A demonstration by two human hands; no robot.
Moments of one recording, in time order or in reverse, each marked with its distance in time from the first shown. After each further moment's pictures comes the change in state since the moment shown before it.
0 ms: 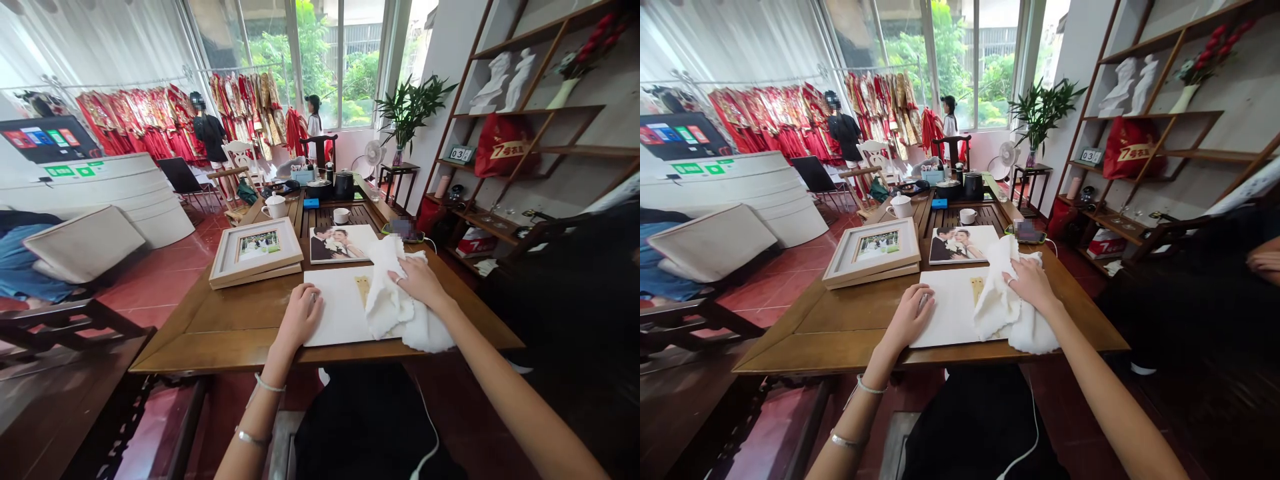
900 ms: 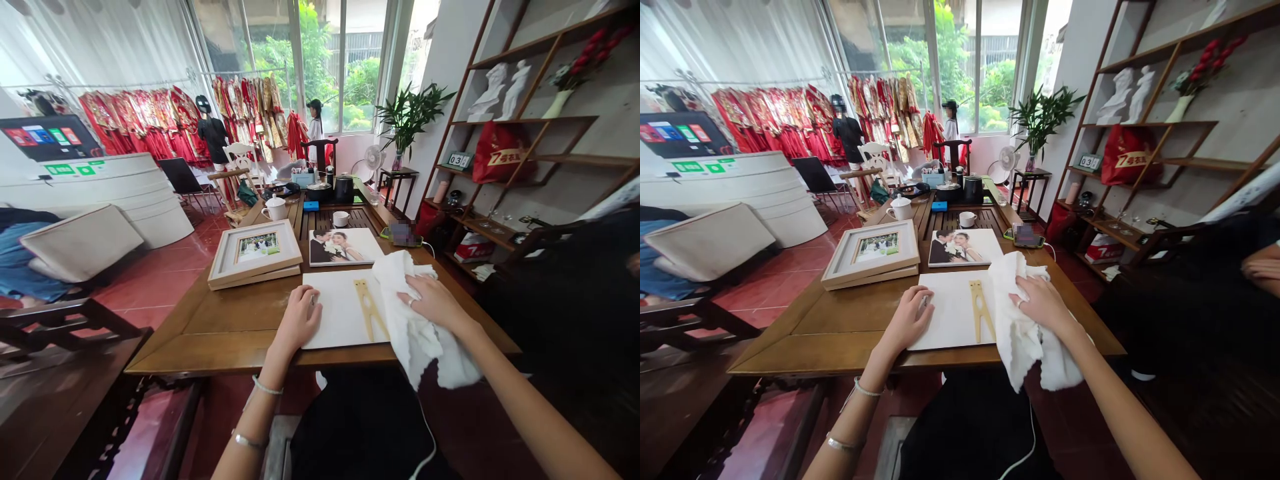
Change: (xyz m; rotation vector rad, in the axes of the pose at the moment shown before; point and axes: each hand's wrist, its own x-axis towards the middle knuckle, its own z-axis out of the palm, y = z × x) left_hand 0.000 0.003 -0.001 0.042 -0.015 0.020; right_hand -0.036 0.008 -0.020 -0.007 -0.130 -0.020
